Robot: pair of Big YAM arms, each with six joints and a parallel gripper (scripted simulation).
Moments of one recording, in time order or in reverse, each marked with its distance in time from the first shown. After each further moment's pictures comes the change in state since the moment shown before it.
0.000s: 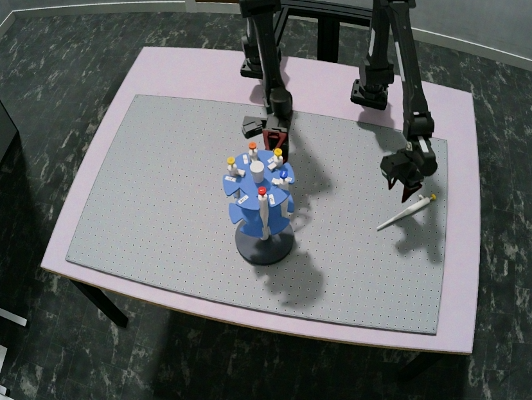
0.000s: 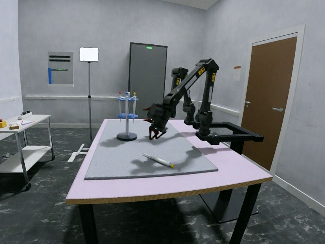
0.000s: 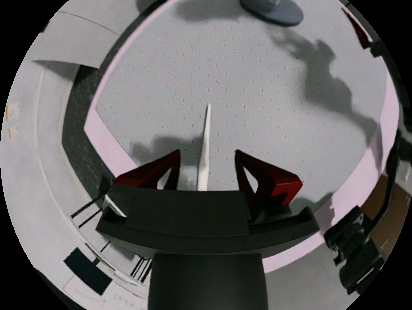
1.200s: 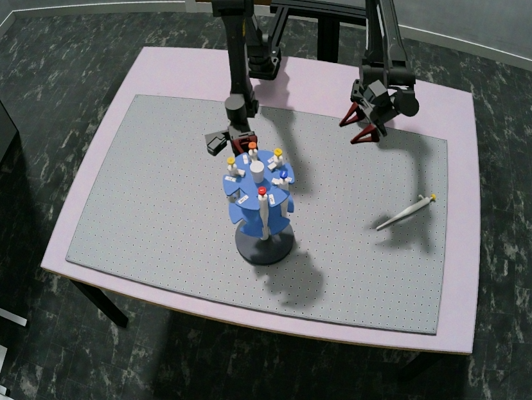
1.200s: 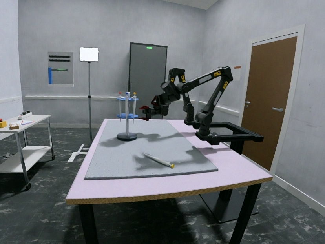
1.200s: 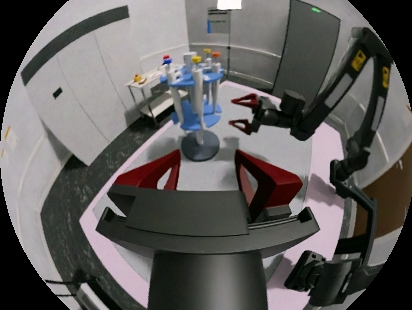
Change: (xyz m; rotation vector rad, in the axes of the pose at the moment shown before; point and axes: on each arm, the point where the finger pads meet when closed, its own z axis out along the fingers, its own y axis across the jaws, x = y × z) left arm -0.169 -0.109 -0.164 0.224 -0.861 0.025; right arm -0.048 0.001 0.027 -0.012 0.446 0.001
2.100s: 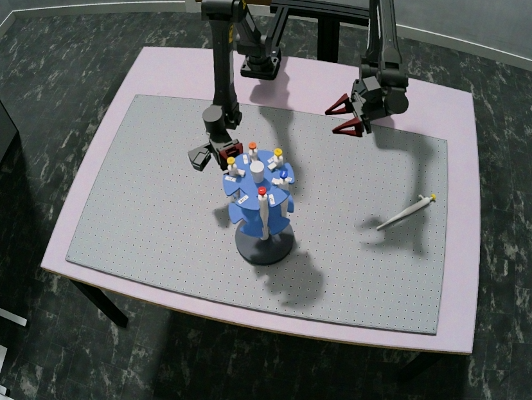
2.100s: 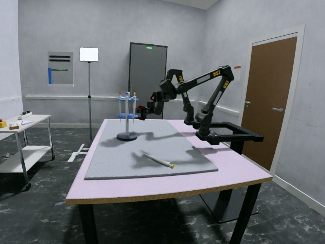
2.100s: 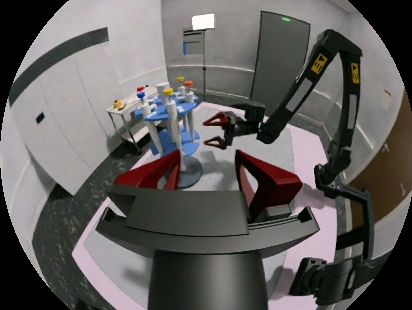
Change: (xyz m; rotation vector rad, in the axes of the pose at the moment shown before) left arm -0.038 -0.028 0.022 0.166 -0.148 0.017; right arm -0.028 -0.005 0.015 0.007 0.221 0.002
